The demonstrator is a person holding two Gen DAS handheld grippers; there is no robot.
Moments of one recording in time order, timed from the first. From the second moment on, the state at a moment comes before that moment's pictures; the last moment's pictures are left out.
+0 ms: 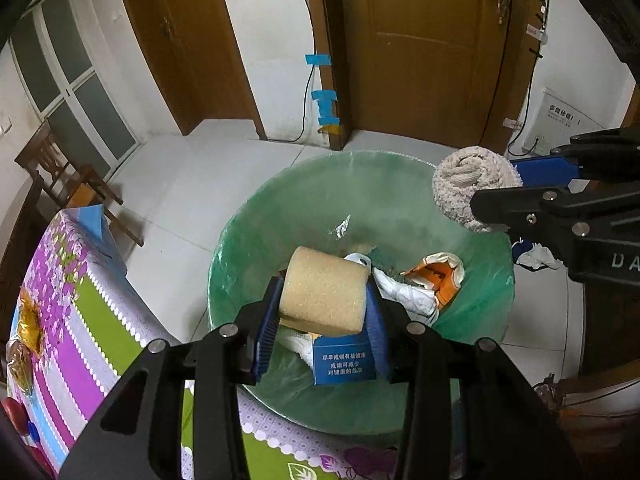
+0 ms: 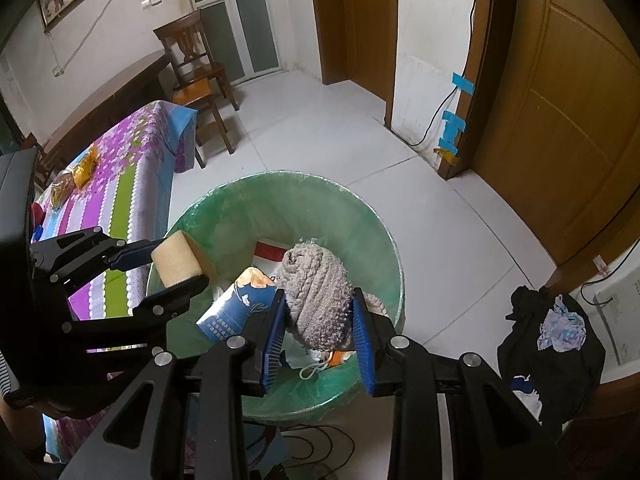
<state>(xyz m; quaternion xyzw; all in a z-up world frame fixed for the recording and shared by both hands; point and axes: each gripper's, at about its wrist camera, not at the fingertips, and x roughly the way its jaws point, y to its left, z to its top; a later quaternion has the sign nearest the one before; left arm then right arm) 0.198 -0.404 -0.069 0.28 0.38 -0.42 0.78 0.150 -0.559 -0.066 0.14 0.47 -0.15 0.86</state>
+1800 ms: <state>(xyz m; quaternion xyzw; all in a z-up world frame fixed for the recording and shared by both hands) 0.061 -0.183 -0.021 0.11 0.19 -0.35 0.91 -0.037 -0.348 -0.044 0.04 0.25 -0.34 0.90</state>
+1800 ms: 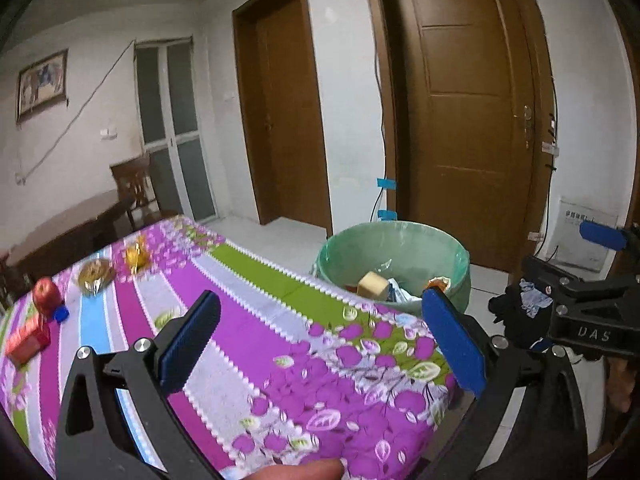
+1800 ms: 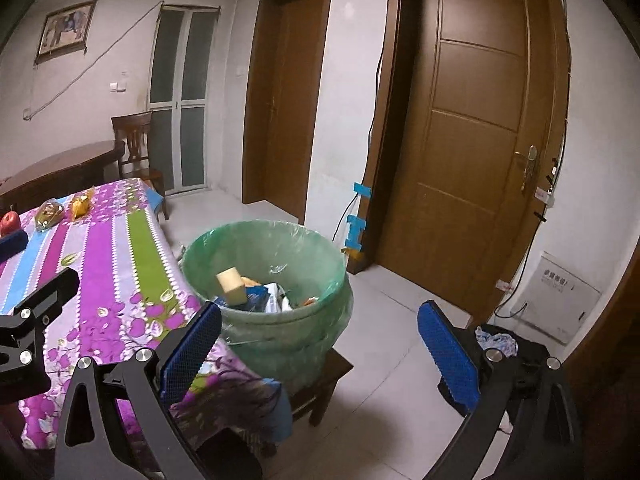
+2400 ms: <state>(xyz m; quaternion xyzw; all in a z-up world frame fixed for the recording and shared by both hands) 0.045 -0.192 -0.044 0.12 0.21 -0.32 0.92 -0.035 -0.342 -0.061 0.01 0.28 -0.30 0.91</state>
